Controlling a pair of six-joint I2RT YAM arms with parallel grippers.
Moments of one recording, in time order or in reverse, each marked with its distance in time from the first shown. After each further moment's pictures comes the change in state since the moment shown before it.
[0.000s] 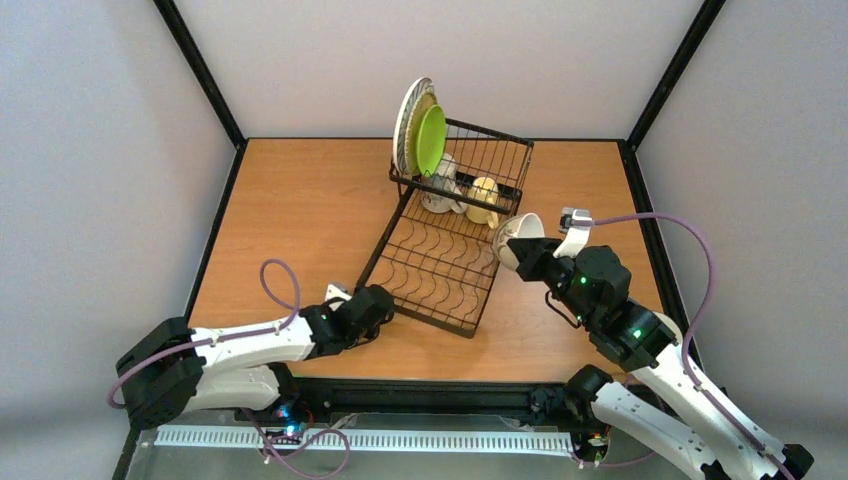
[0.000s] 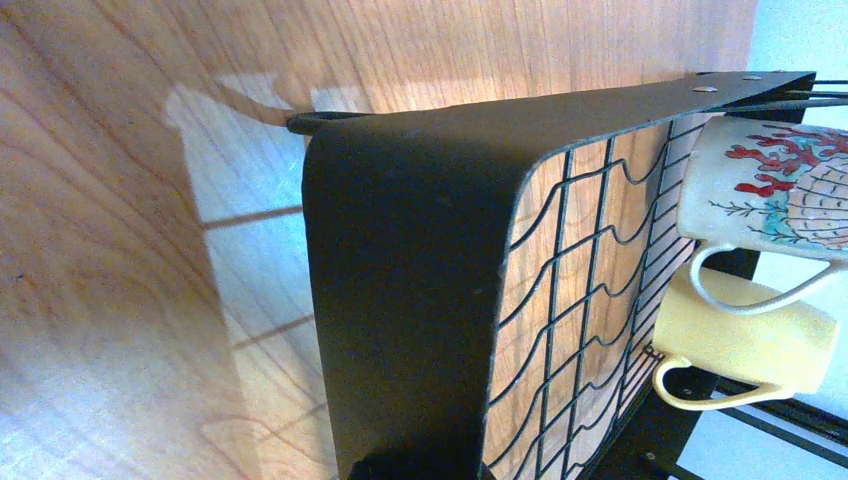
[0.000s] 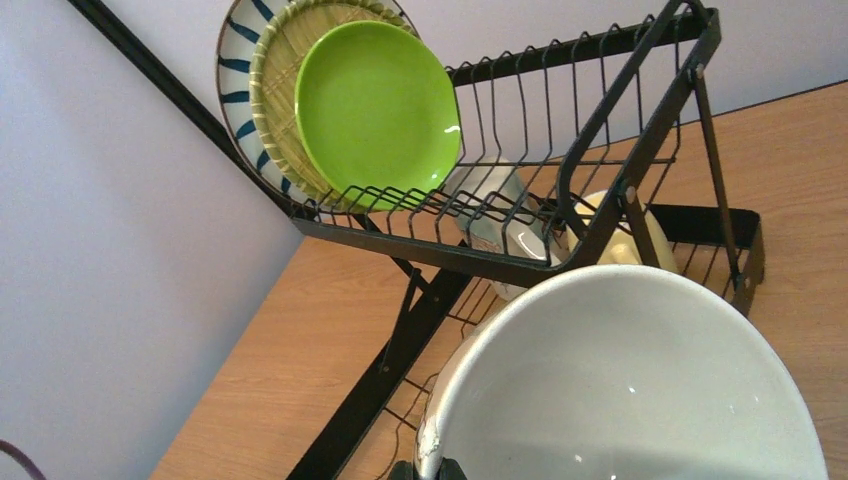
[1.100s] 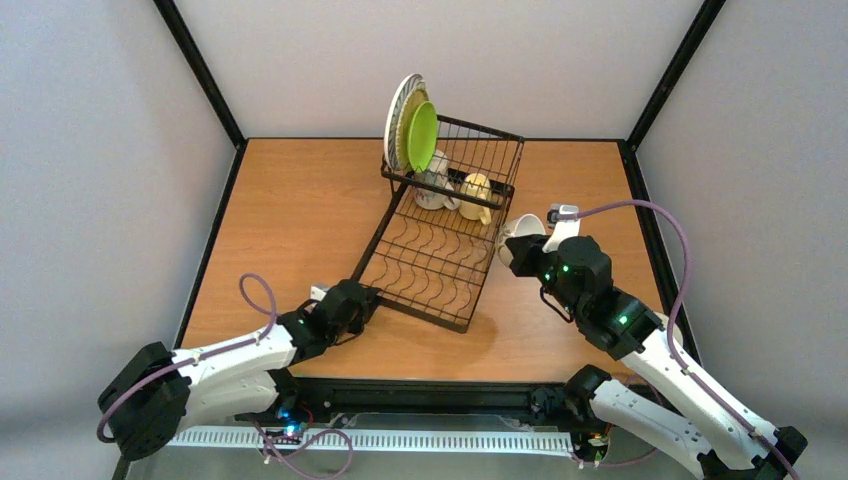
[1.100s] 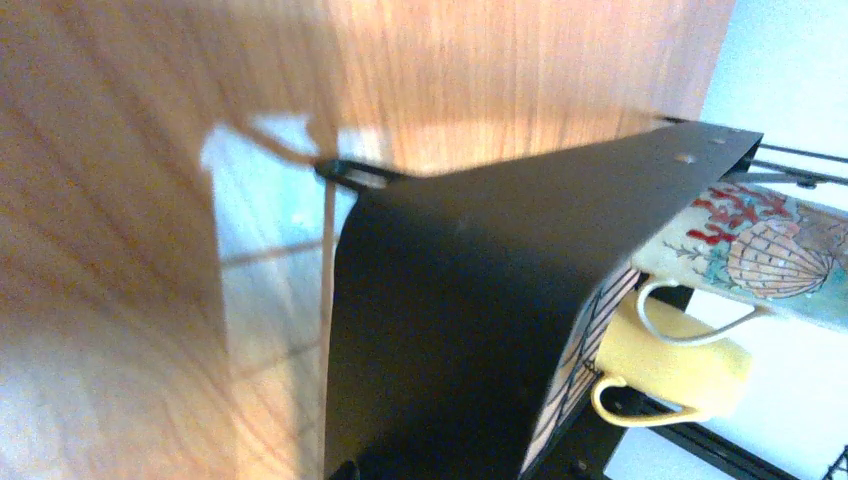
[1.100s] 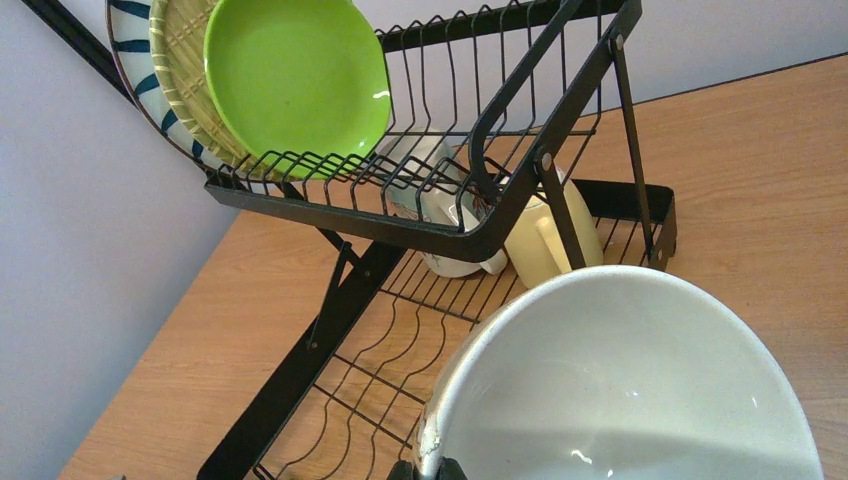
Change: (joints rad) left arm 0.168 -0.161 -0.140 0.143 0.148 0.036; right arm 0.000 0.095 0.019 -0.032 0.066 -0.042
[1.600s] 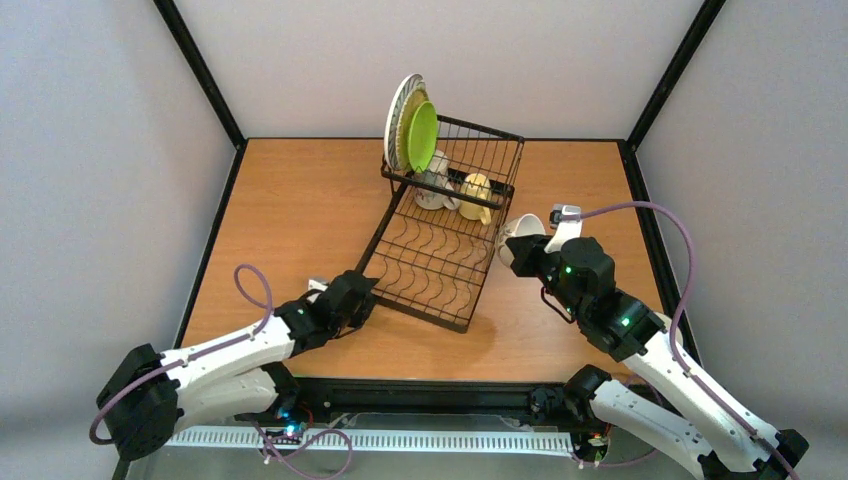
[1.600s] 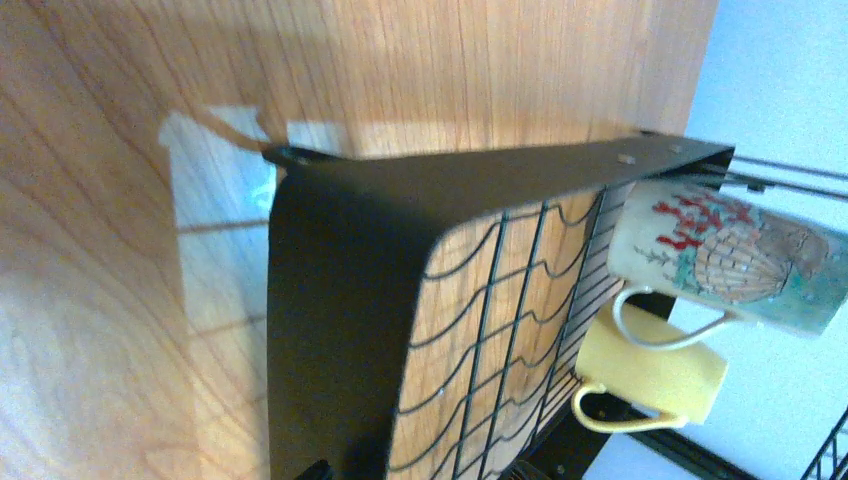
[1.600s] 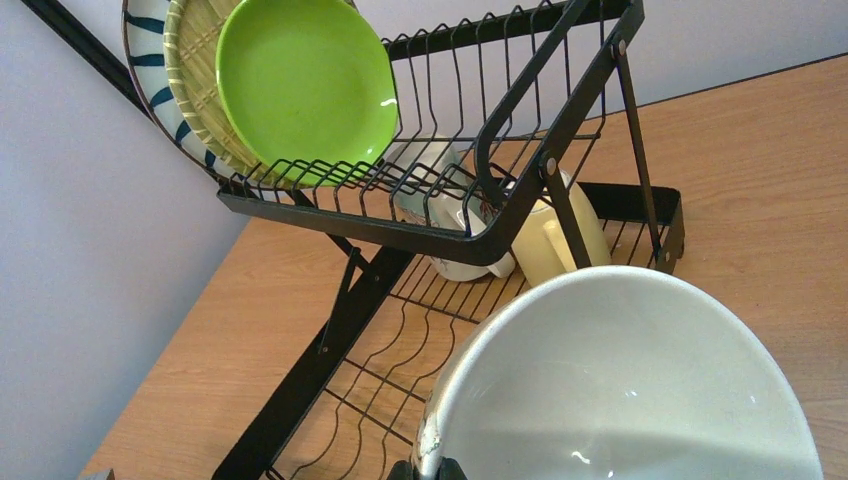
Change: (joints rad) left arm -0.012 -0.012 0.126 -0.211 -0.084 -0.055; right arm 0.000 -0.014 0.000 0.001 -0.004 0.015
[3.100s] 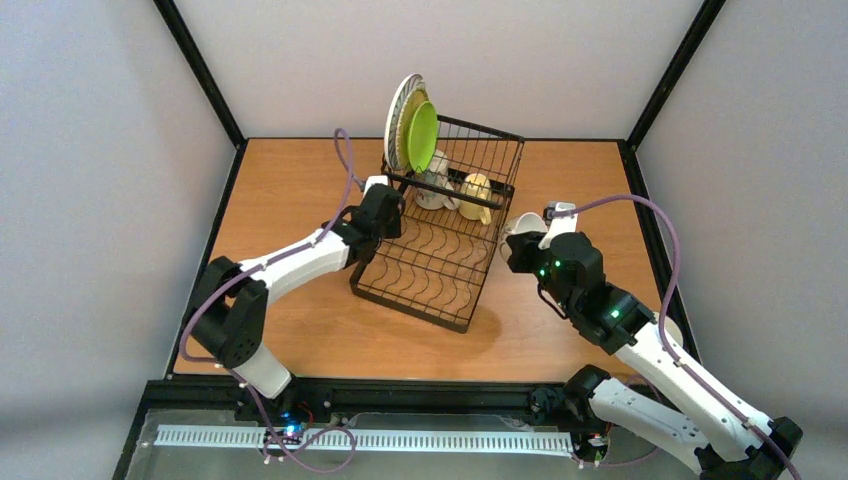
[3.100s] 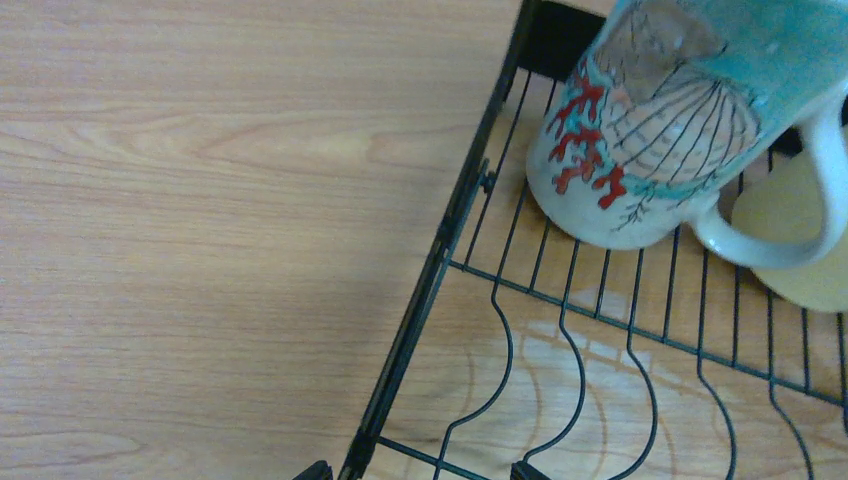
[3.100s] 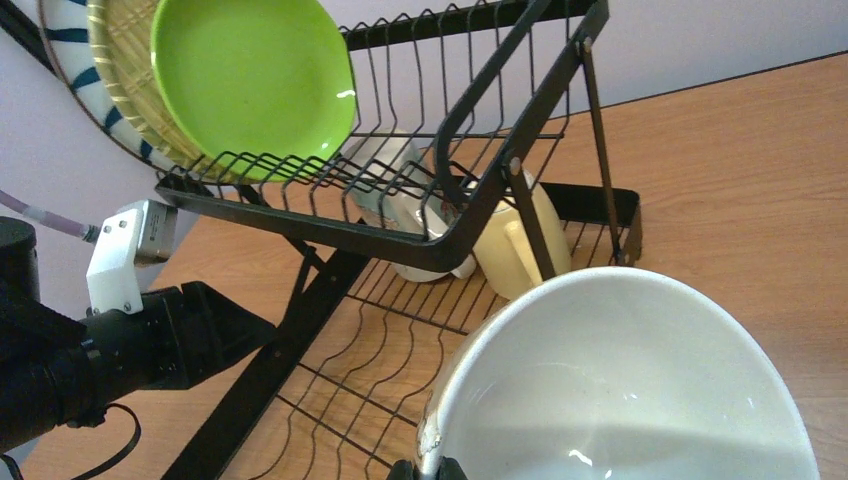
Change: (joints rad) left arm 0.225 0.581 0.626 0.025 -0.007 1.571; right arm -0.002 0.056 0.000 0.018 0.047 -0.031
